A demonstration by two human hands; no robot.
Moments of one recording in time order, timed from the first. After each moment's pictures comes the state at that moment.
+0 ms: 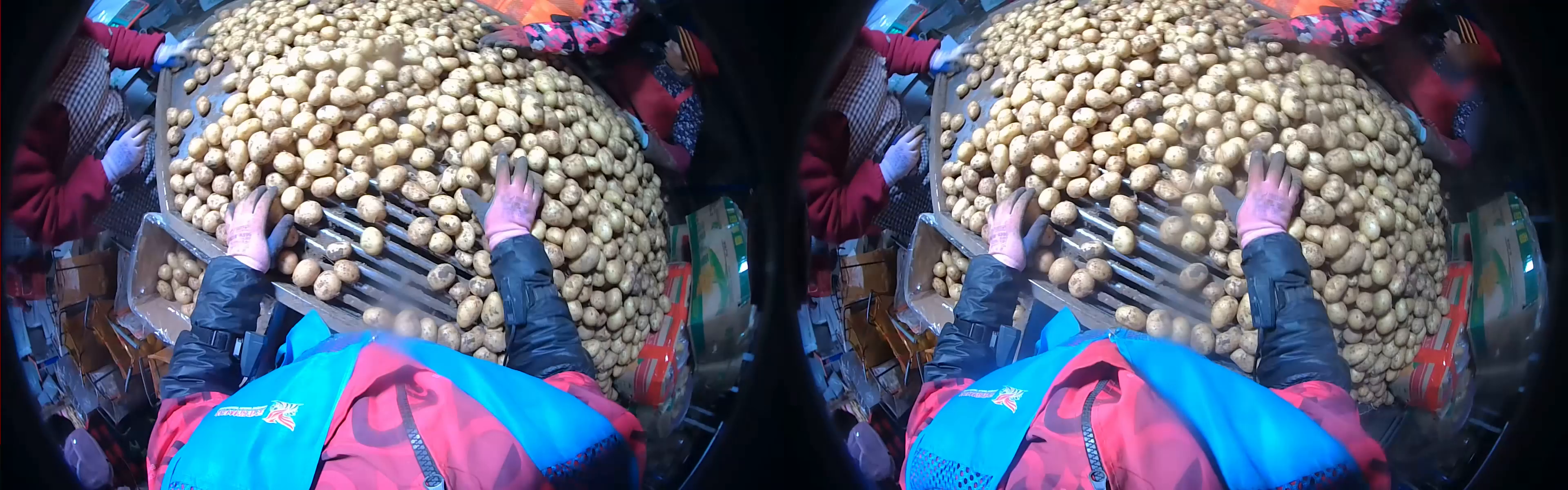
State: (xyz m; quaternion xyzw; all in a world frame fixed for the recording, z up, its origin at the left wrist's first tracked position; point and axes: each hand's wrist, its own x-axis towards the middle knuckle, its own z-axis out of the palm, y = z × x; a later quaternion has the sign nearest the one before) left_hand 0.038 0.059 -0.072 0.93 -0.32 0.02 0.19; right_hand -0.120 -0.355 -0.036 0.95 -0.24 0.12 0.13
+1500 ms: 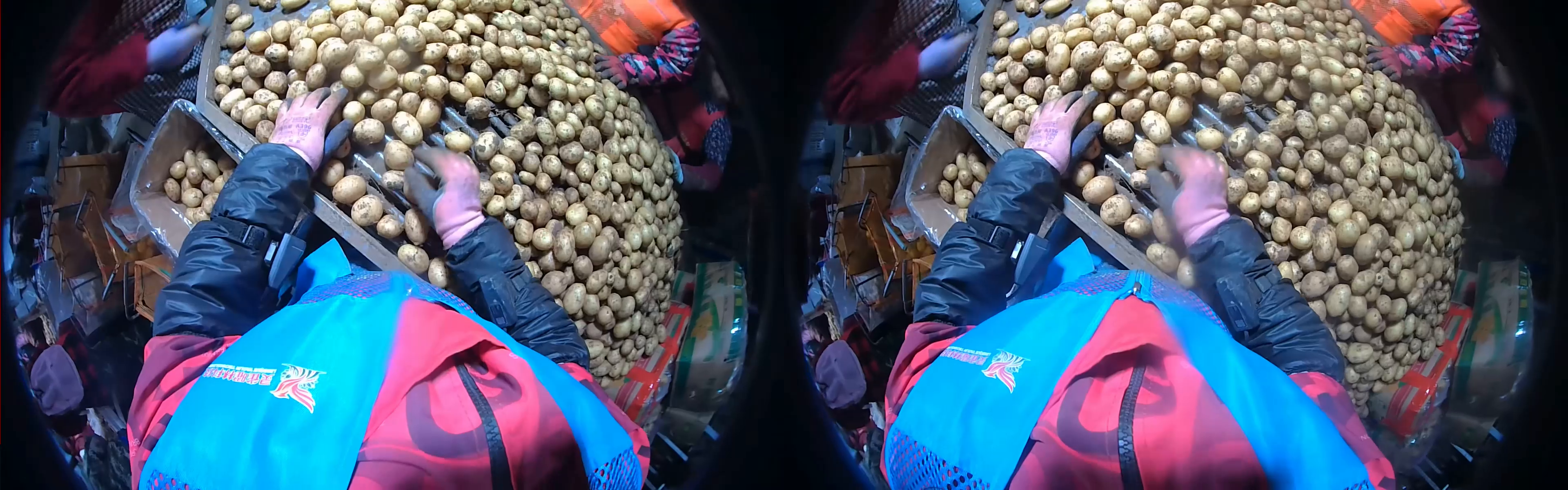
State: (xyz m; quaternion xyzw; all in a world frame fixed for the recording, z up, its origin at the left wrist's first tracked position) left_hand 0.041 0.055 -0.077 0.94 -0.30 0.03 0.16; right_hand -0.103 -0.182 -0.054 0.94 0.02 0.12 -0.33
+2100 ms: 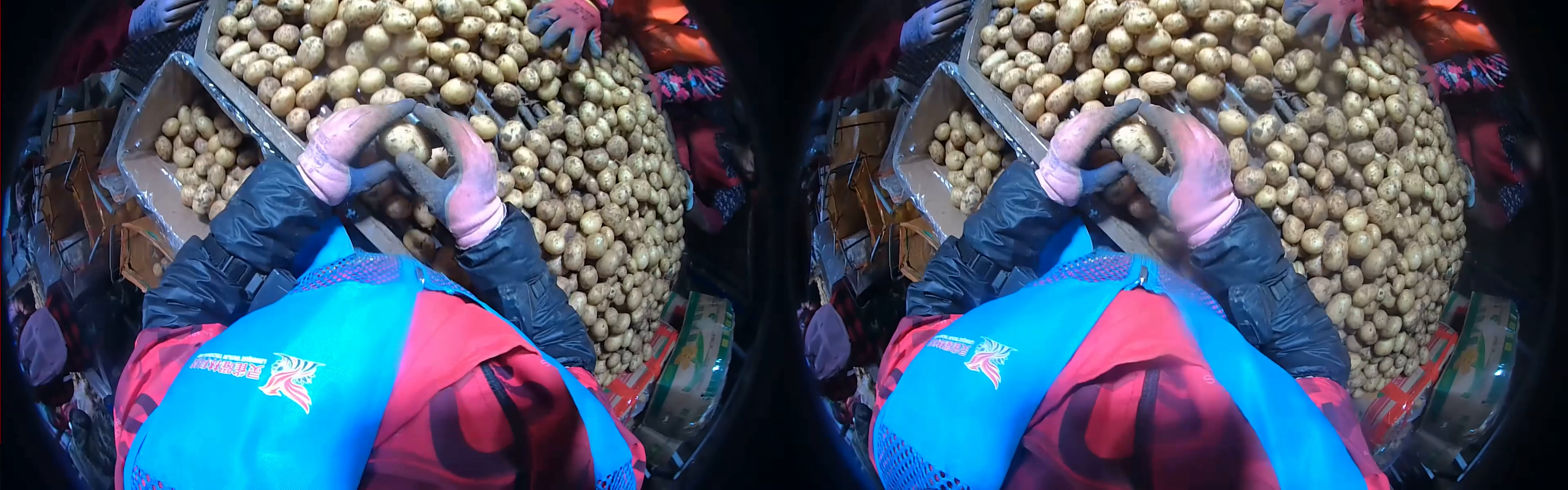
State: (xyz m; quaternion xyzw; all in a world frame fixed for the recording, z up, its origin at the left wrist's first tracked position) left_hand -0.026 0.045 -0.057 0.79 -0.39 -0.04 0.47; right_hand -0.086 -0.160 -0.013 0.89 0.12 0.12 -0.42
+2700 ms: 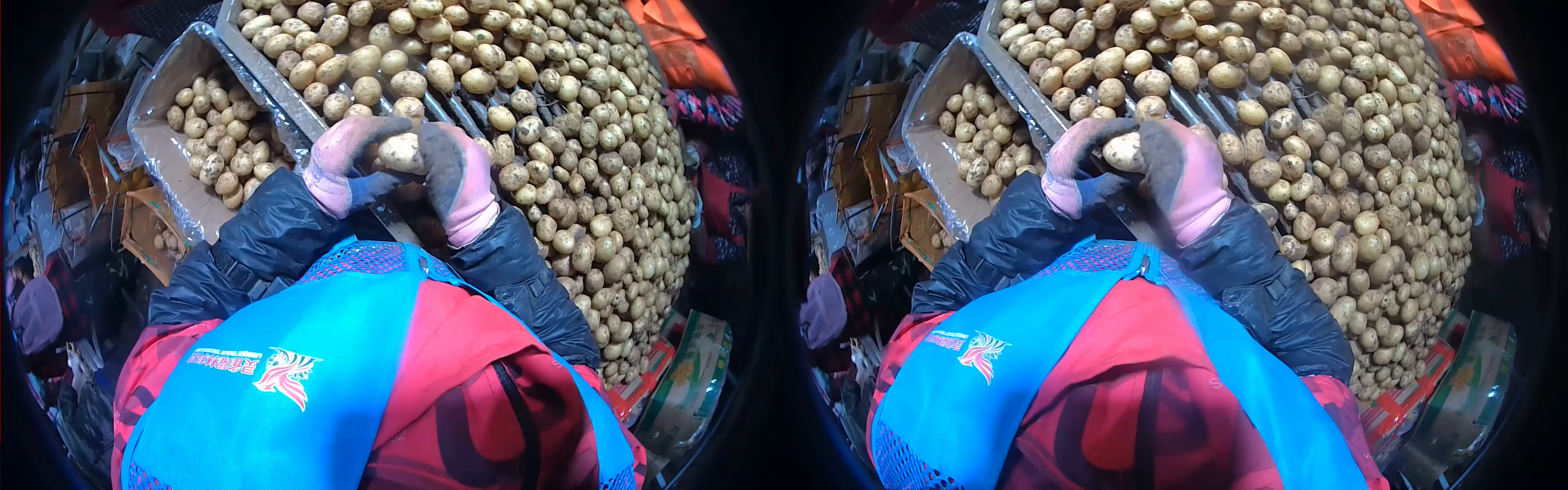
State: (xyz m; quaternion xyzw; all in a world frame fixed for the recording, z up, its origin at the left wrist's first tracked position) left_hand -0.080 0.057 -0.052 0.79 -0.26 -0.05 0.55; right_hand -0.107 -0.136 -0.017 0.77 -0.04 -0.10 -0.64
